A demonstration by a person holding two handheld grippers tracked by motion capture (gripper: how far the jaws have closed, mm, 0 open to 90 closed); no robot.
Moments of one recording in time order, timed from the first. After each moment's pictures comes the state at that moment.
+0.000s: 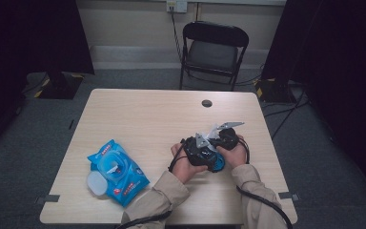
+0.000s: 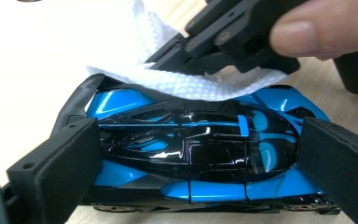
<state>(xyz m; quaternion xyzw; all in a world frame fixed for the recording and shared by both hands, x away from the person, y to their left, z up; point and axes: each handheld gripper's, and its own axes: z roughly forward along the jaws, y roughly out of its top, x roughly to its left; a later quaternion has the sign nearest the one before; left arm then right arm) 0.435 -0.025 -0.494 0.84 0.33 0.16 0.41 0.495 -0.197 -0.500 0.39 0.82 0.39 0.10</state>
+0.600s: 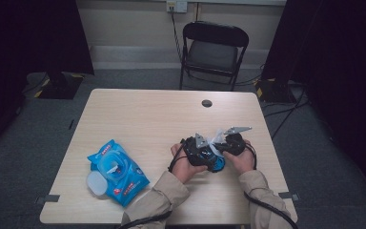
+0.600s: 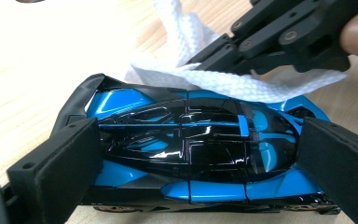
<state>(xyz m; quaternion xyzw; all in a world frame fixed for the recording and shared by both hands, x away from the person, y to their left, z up) 0.435 -0.024 -0.495 0.83 0.33 0.16 0.41 0.475 -0.218 -0.501 0.39 0.82 0.40 0.09</state>
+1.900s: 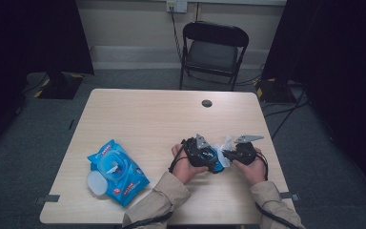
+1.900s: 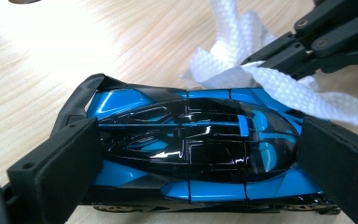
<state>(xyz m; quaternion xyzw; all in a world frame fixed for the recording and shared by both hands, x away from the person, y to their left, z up) 0.433 -0.026 -0.495 0.84 0.32 0.16 0.41 0.442 -0.247 -0.501 0.39 0.82 0.40 0.10</state>
